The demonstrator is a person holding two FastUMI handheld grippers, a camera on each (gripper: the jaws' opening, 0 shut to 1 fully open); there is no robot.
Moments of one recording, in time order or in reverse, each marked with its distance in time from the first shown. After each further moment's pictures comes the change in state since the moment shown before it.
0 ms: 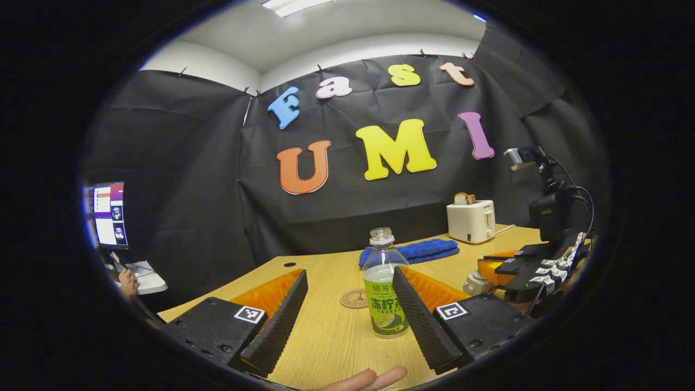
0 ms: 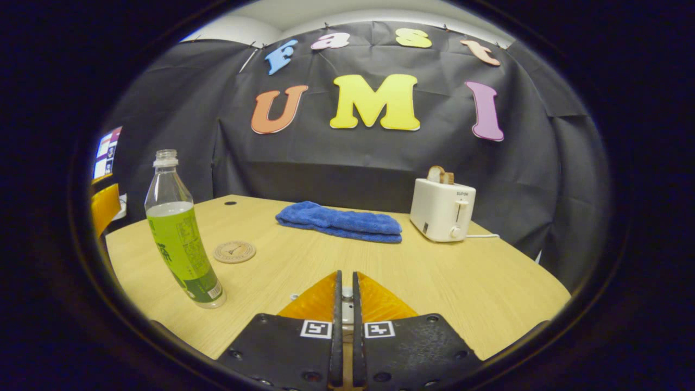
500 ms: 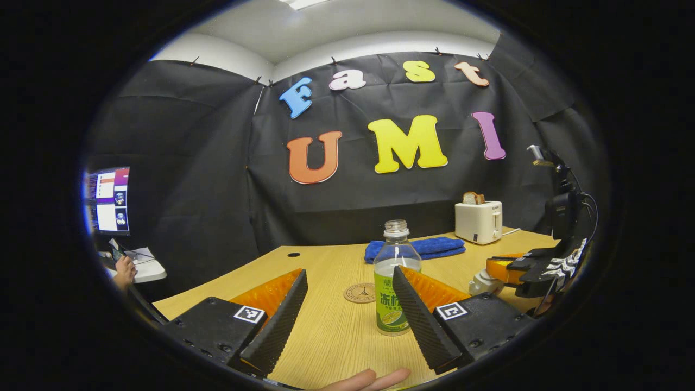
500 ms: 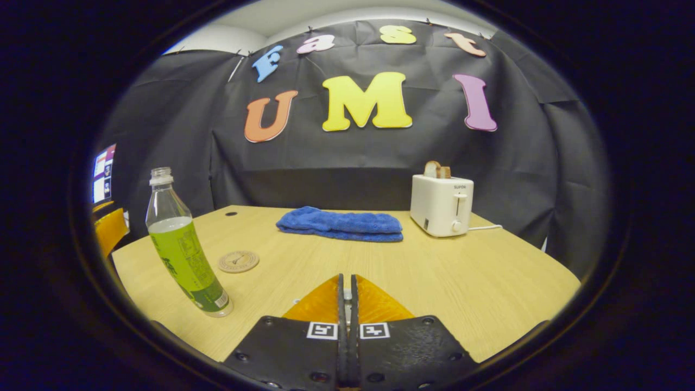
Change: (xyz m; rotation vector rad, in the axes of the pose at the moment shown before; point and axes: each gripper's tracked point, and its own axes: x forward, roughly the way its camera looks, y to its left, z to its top) left arm 0.004 0.019 -0.013 -0.058 0.049 0.054; right arm 0.001 0.000 0.004 0.062 -0.006 0.001
